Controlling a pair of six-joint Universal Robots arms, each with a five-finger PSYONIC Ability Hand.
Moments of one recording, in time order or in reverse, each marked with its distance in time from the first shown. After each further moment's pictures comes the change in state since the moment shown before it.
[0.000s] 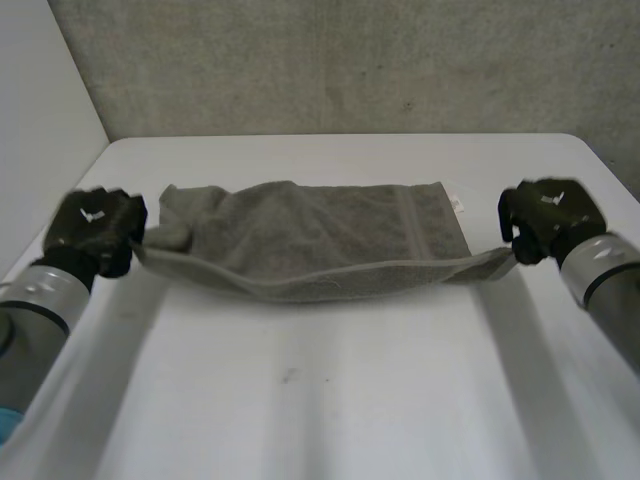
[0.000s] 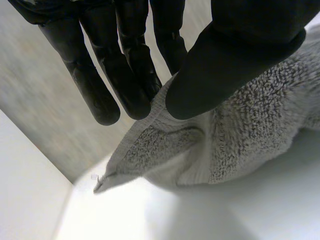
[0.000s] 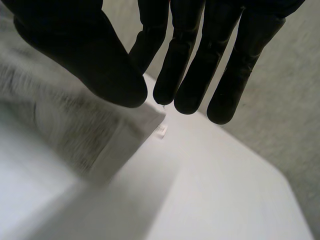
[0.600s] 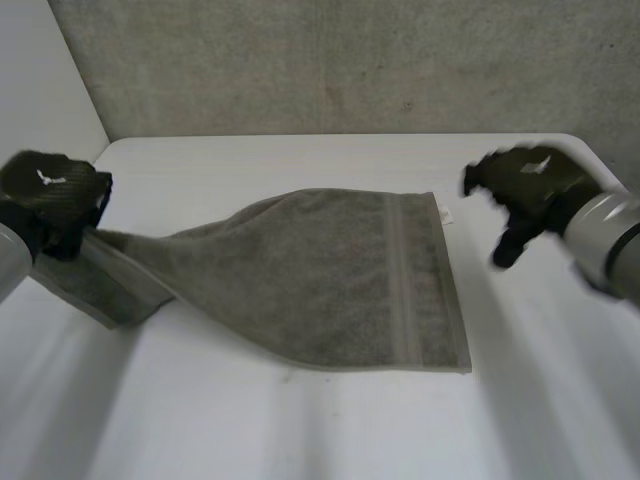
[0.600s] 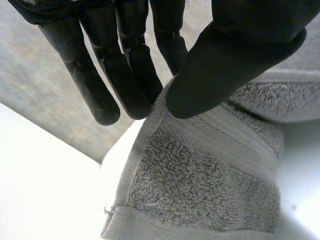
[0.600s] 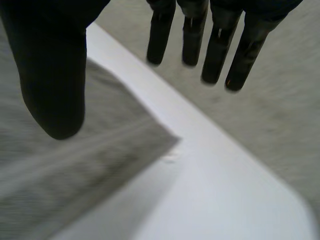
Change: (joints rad) left arm -0.035 0.157 0.278 -0.600 -0.112 0.256; right arm 0.135 -0.083 -0.218 0.410 0.007 -0.025; left_hand 0.004 0.001 0.001 0.000 0.005; right_hand -0.905 -0.777 -0.778 -0.772 -0.770
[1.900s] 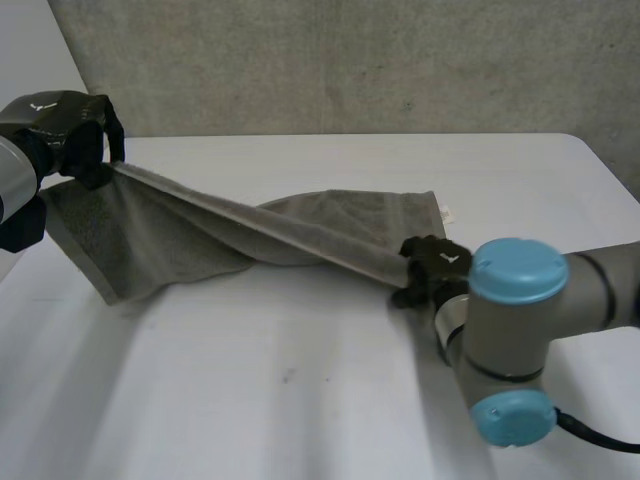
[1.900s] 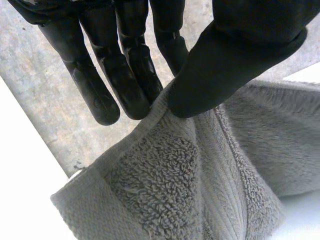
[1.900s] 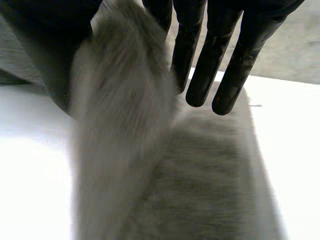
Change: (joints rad) left arm -0.049 -0.182 0.396 -0.173 -0.031 -0.460; right arm 0.230 0.468 0.077 -0.563 0.314 0.568; left_hand 0.000 0.000 0.001 0.000 0.001; right_hand 0.369 0.310 0.315 0.305 0.300
